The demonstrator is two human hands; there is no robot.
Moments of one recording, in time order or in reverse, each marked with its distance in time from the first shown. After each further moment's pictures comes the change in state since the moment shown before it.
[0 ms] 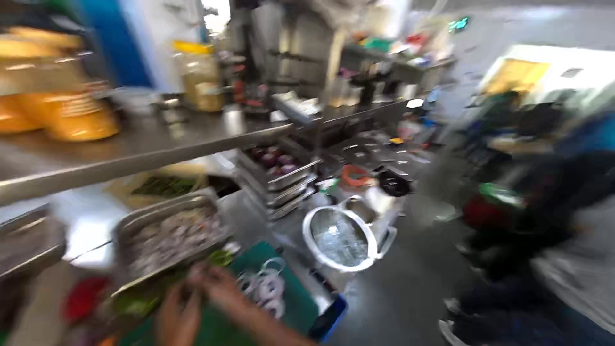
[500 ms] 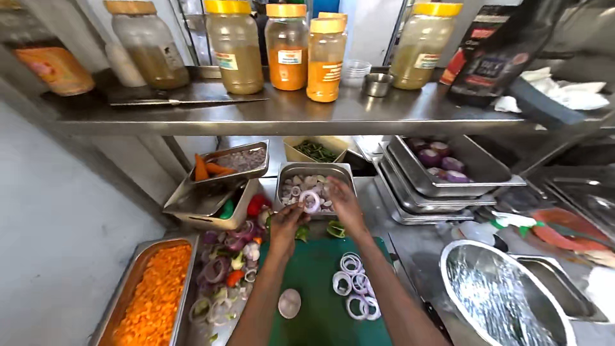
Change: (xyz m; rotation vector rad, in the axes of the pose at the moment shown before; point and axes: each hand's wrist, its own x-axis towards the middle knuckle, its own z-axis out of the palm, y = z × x) left_hand 0.075 -0.030 -0.043 -0.901 0.260 -0.024; right_hand 0.105 -0.047 0.015 -0.442 -0.083 -0.285
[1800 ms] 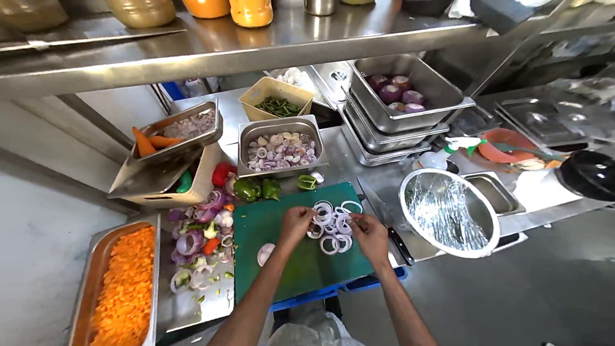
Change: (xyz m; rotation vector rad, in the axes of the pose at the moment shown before) left_hand -0.075 -0.107 0.026 0.721 -0.357 -0.356; right_hand -0.201 0.131 -0.098 -0.319 0.311 0.191
